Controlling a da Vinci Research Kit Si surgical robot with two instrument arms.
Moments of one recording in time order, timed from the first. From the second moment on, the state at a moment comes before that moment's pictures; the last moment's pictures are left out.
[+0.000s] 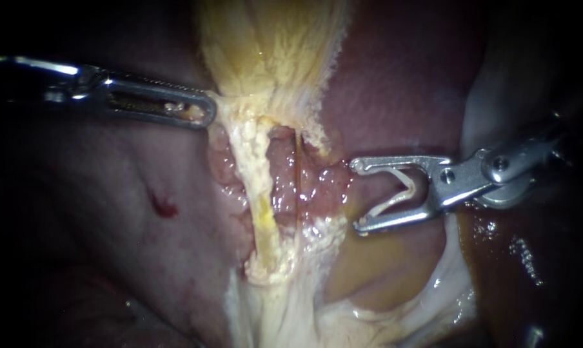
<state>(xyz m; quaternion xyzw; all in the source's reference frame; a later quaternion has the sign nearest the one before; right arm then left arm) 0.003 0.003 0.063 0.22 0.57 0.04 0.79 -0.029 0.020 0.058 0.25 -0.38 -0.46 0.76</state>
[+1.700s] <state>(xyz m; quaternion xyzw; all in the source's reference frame) 0.013 -0.002 0.072 0.29 0.54 0.10 0.78 -0.030 0.020 0.058 0.25 -0.38 -0.46 0.76</state>
